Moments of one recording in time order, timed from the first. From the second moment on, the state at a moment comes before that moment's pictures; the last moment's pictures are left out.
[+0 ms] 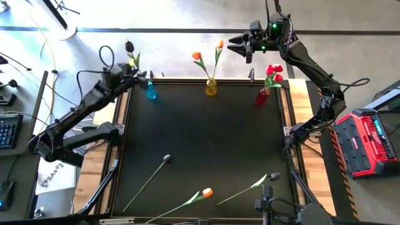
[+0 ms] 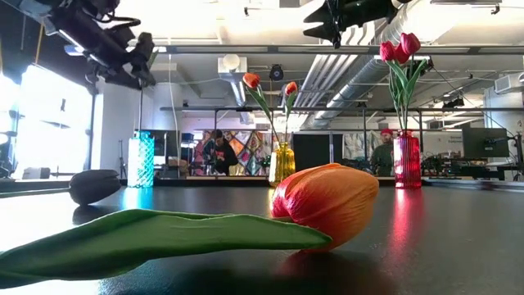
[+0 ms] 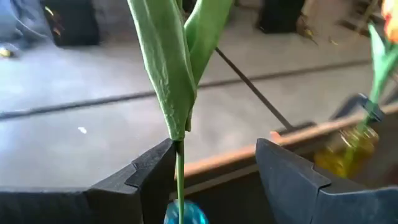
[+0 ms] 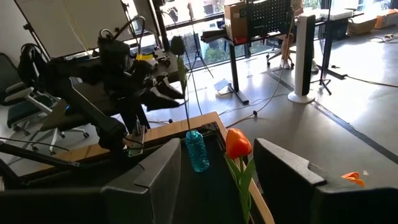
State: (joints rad) left arm 0.91 0.79 0.70 -0.27 -0.20 -0.18; right arm -0.92 1.53 1.63 -0.33 -0.76 0.00
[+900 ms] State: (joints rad) left arm 0.75 0.79 0.82 -0.71 -0.07 -0.37; right arm -0.92 1.53 1.63 -0.34 -0.82 0.05
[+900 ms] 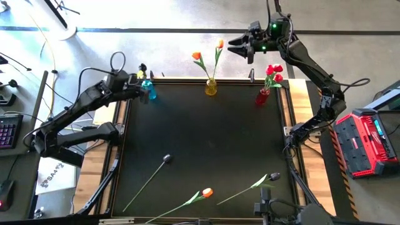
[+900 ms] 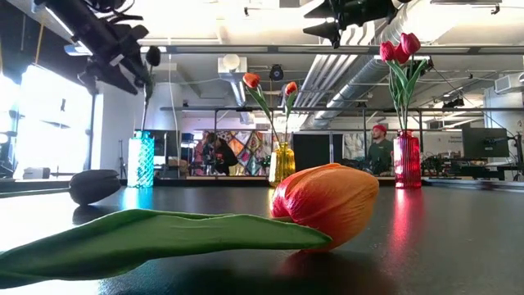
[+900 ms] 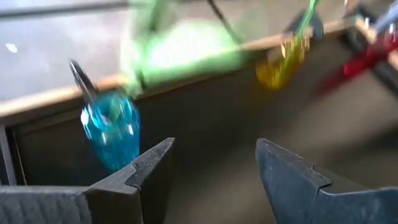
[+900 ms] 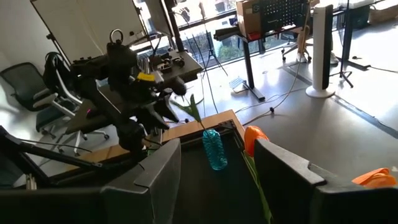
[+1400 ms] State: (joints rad) left arm 0.53 0.79 0.78 -0.85 0.13 -0.49; right arm -0.92 1.53 1.63 -0.34 -0.83 0.04
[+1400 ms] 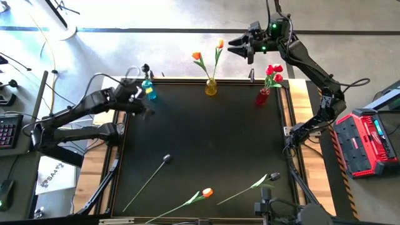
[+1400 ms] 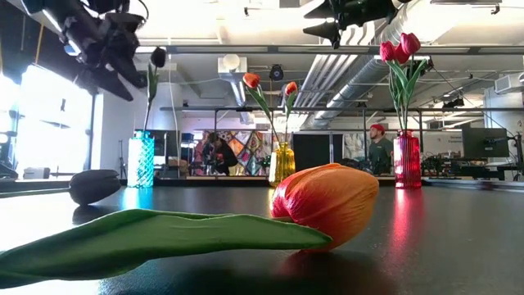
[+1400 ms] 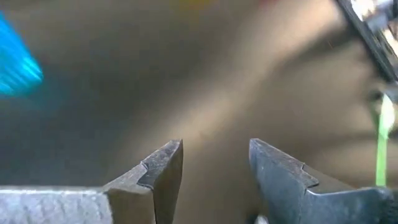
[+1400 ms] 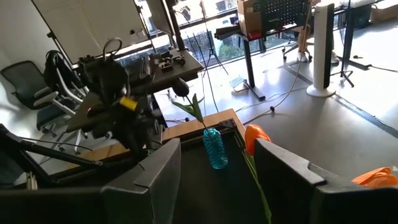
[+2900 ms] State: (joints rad) left arm -0.39 1.42 0.60 -0.39 0.14 -1.29; right arm -0.92 1.53 1.63 -0.37 -0.82 -0.04
